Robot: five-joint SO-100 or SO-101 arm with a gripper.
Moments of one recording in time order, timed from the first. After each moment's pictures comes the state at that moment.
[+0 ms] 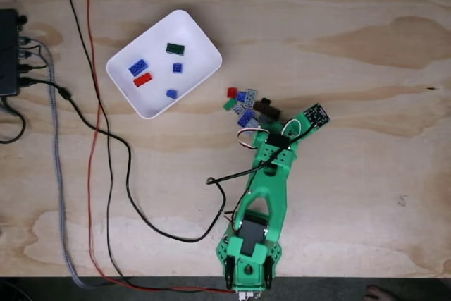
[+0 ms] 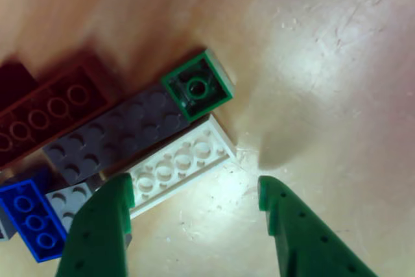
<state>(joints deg) 15.4 106.3 135.6 49.7 -47.6</state>
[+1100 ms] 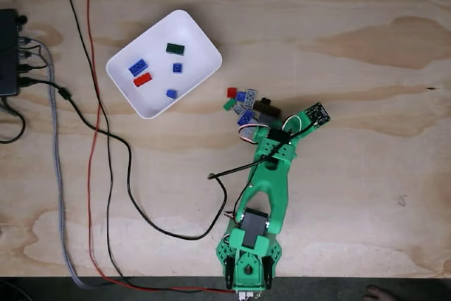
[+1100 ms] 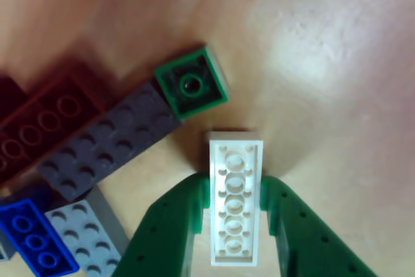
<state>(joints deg) 14.7 102.3 132.6 50.8 -45.6</state>
